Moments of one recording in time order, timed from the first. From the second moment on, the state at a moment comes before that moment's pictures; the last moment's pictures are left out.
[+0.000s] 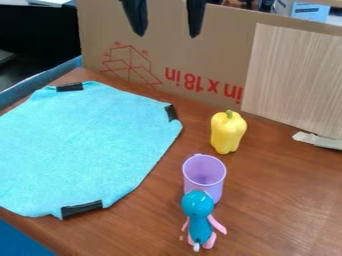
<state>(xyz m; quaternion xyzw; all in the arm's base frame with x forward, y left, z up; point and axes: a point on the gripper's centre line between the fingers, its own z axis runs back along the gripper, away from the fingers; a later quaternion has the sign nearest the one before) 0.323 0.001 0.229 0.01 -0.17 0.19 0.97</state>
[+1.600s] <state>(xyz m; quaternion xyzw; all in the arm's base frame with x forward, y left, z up) 0.297 -0.028 0.099 -0.10 -0.12 0.19 0.97</state>
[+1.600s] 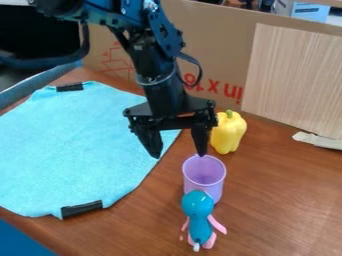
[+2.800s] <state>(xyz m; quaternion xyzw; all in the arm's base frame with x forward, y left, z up) 0.301 -0.031 0.045 -0.07 -0.11 0.20 0.97</state>
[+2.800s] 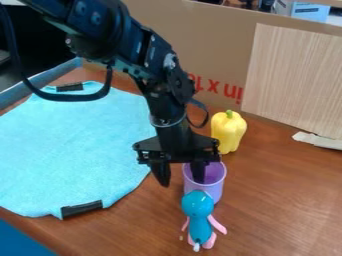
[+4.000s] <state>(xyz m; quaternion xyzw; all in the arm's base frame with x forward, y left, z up) 0.320 0.040 0.110 -0.12 -0.11 0.30 0.94</state>
